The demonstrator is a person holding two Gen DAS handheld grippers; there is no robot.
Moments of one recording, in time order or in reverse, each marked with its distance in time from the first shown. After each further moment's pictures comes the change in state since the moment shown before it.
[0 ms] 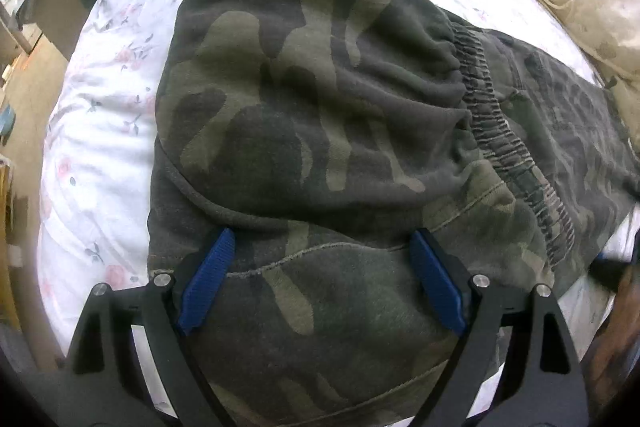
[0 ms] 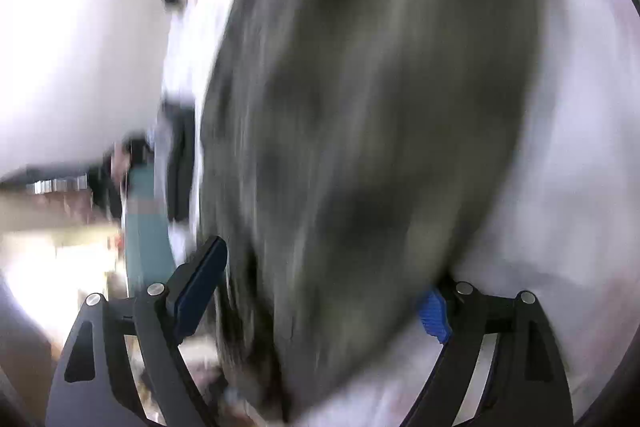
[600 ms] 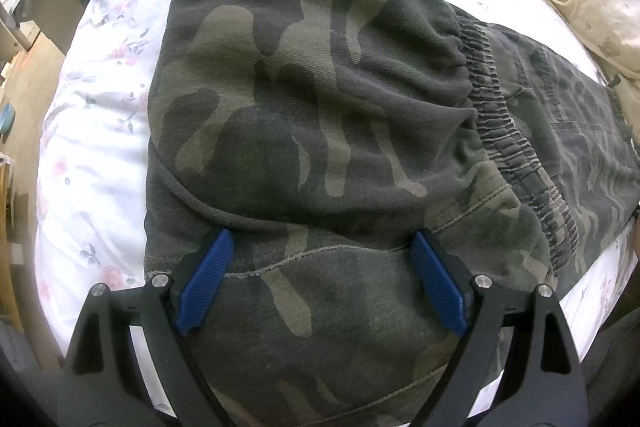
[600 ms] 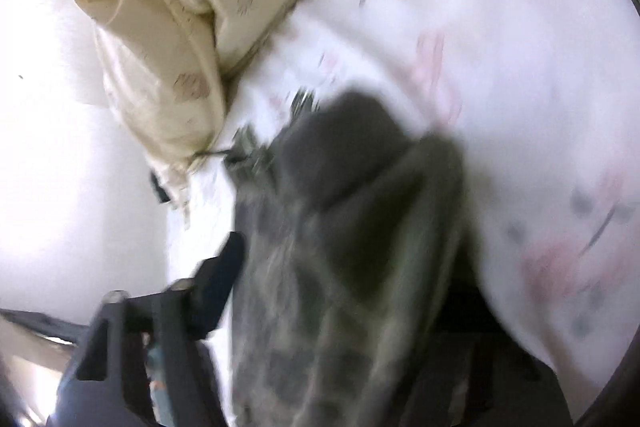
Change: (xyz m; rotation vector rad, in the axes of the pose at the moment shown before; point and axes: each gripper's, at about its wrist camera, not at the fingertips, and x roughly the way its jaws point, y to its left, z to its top) left arm 0.007 -0.001 0.005 -0.009 0.030 -0.001; right arm -0.091 -0.036 0.189 0.148 -0.527 -0.027
